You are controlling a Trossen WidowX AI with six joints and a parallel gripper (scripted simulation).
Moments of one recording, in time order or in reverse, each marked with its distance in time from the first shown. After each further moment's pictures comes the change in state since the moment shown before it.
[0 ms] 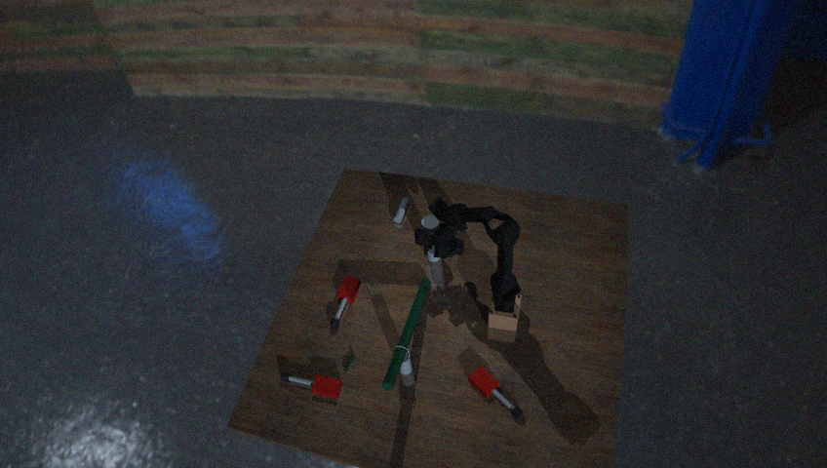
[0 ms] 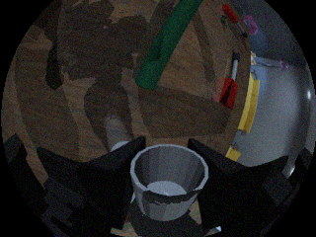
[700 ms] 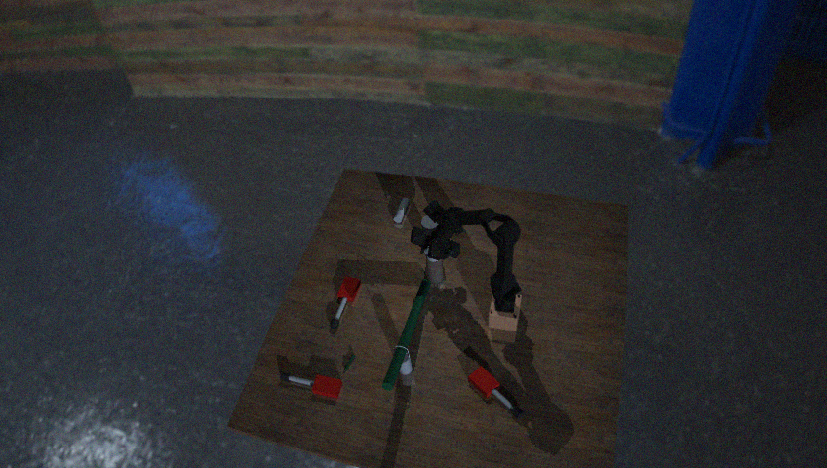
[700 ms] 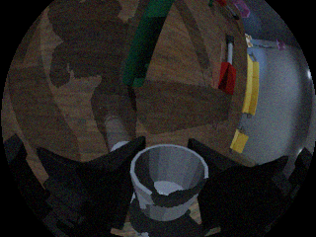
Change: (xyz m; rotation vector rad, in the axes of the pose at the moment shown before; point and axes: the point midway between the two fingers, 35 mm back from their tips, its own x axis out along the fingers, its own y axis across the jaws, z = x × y) arm 0.007 -0.012 -0.001 0.131 0.075 -0.001
